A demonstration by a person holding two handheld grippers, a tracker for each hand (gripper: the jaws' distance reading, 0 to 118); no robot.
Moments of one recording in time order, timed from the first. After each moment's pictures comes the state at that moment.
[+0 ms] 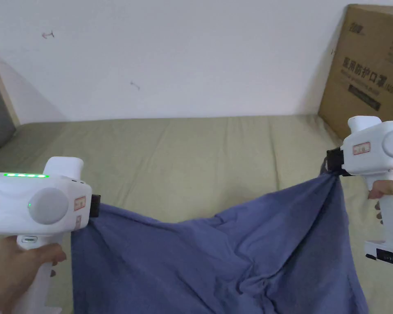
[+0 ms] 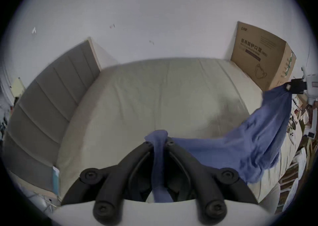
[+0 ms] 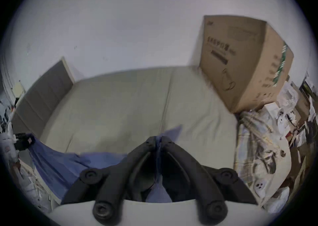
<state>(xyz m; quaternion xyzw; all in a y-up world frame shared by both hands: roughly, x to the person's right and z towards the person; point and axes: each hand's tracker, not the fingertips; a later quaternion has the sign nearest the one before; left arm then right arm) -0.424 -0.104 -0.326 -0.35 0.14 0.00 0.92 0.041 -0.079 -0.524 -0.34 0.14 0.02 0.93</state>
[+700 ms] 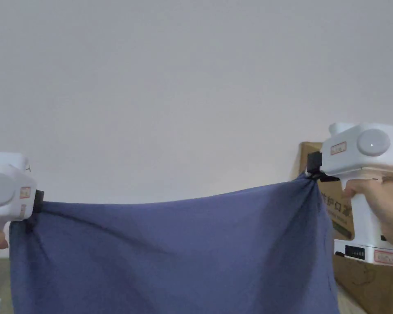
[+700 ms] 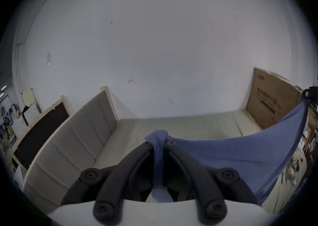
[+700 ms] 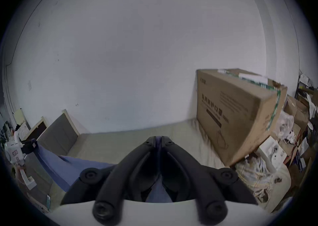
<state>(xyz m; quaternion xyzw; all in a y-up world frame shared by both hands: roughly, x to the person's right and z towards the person) -0.506 0.090 -0.470 -0.20 0.21 -0.01 0.96 0.011 0.133 -0.631 -0.20 0.13 -0.05 0.97</state>
